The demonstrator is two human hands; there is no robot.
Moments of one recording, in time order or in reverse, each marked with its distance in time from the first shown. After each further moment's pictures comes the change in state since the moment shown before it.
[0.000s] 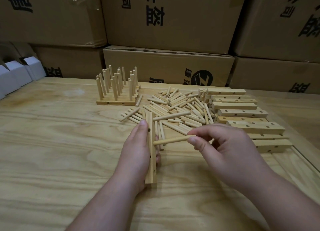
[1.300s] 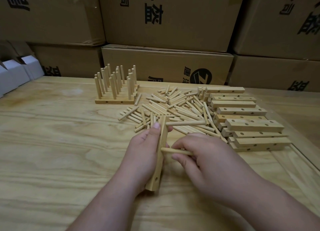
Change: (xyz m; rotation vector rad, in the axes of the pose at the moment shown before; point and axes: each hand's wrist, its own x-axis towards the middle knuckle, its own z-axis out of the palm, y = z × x) left_hand -0.012 0.003 0.005 0.168 -0.157 0.007; right_hand -0.006 -0.023 0.012 -0.236 -0.295 -0.126
